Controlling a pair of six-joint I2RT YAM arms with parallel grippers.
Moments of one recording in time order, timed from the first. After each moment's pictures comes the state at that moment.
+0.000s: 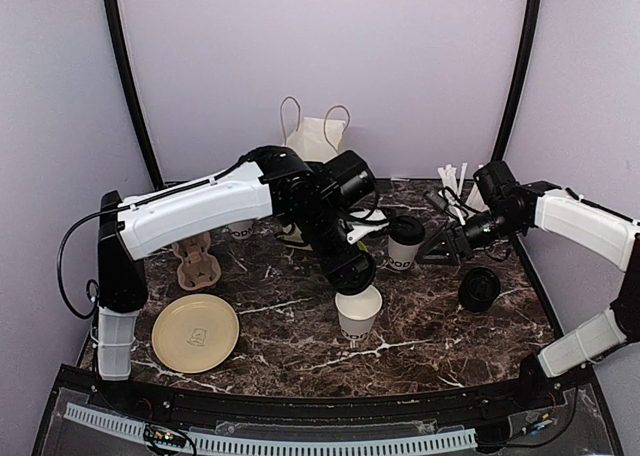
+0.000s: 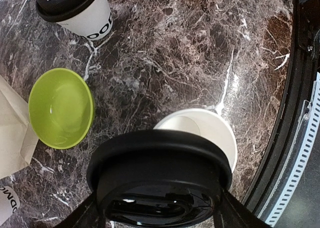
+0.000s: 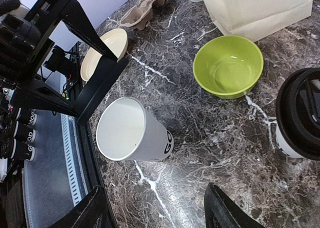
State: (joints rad) left arm -1.08 2.08 2.12 -1.17 0.03 0.10; right arm 0.30 1.35 1.03 -0.75 -0.90 -0.35
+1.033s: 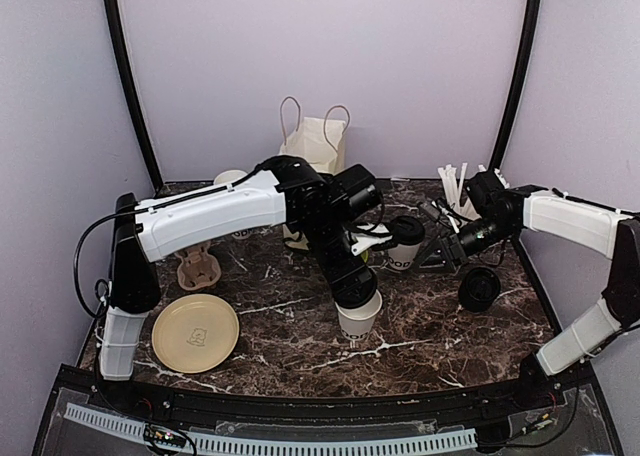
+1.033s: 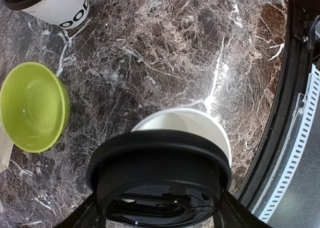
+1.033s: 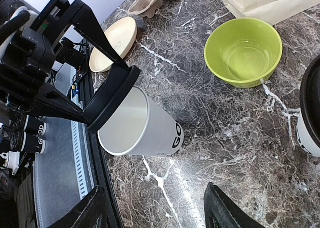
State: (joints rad) left arm -1.08 2.15 2.14 -1.21 0.10 0.09; right arm 0.31 1.44 1.01 -0.77 -0.96 -0.40
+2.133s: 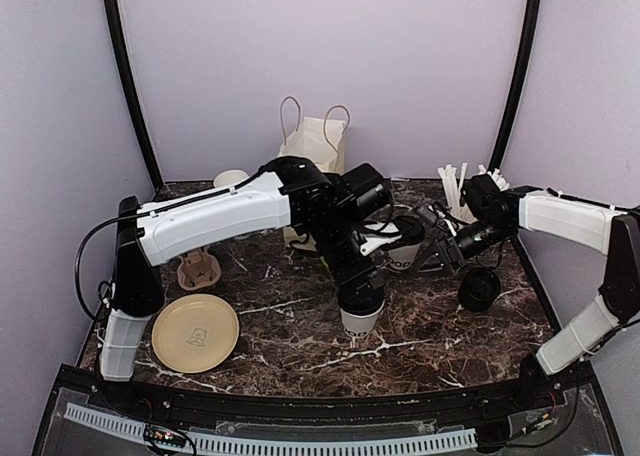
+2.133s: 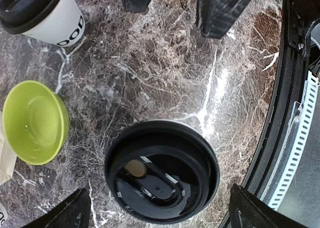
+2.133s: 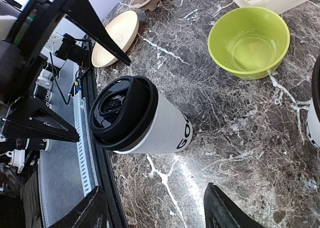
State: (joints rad) left arm -1.11 2.18 2.20 -1.20 0.09 0.09; right arm 0.32 1.47 1.02 -0.80 -0.97 -0.41
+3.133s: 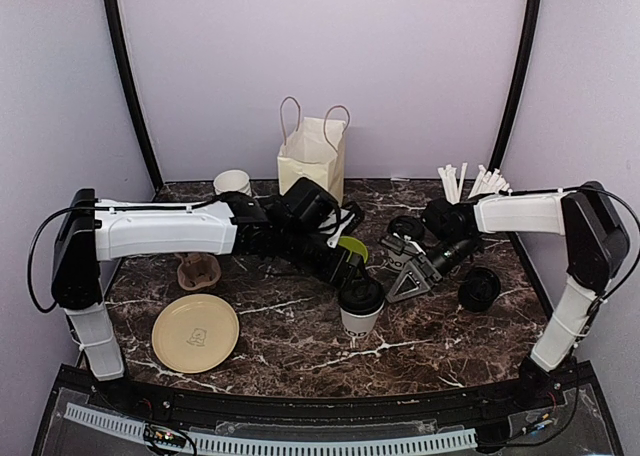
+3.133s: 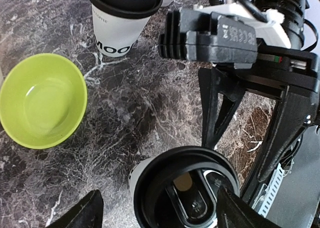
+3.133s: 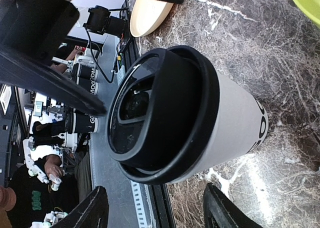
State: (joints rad) left arm -1.01 1.83 1.47 -0.45 0.15 -0.36; right arm 0.49 1.72 1.09 -0.91 -1.13 -0.38
